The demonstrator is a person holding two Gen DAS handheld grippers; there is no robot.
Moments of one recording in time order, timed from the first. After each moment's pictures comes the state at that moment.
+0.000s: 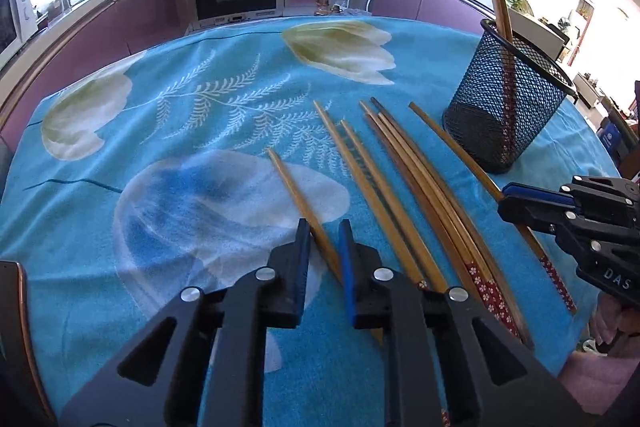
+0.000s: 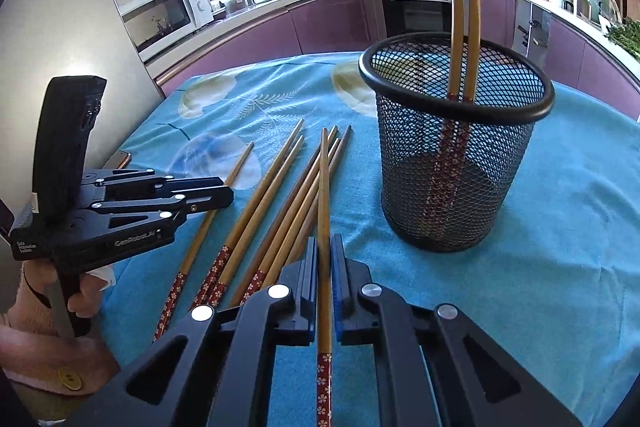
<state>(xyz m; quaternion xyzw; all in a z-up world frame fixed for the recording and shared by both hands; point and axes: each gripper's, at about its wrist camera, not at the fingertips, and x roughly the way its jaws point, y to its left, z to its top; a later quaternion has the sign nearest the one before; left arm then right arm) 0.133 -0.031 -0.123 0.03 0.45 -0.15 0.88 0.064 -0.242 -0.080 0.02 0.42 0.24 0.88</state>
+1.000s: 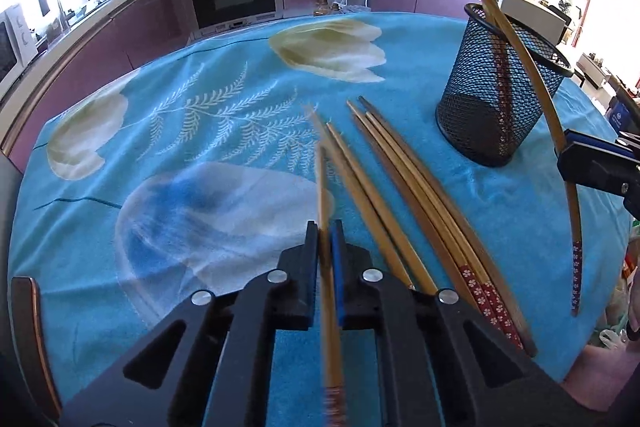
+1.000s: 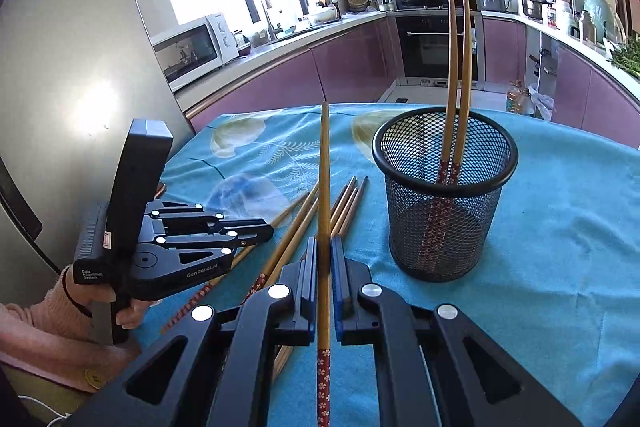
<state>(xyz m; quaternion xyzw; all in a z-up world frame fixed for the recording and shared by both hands) 0.129 -0.048 -0.119 0.07 0.45 -0.15 0.88 0.044 -0.256 -0.041 0.04 0.36 0.27 0.89</state>
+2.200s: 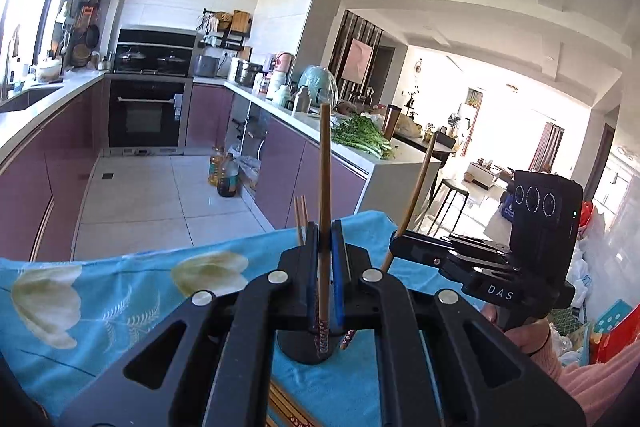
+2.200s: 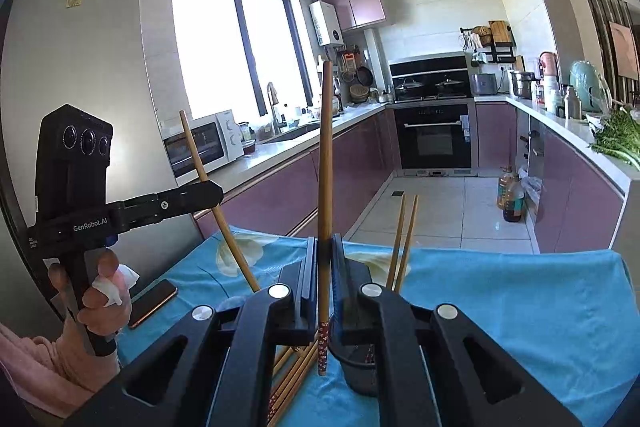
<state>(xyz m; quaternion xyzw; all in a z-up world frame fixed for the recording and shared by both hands) 0.103 -0.061 0.089 -0.06 0.20 -0.35 0.91 0.065 -0.318 0.071 0.06 0.20 0.27 0.94</state>
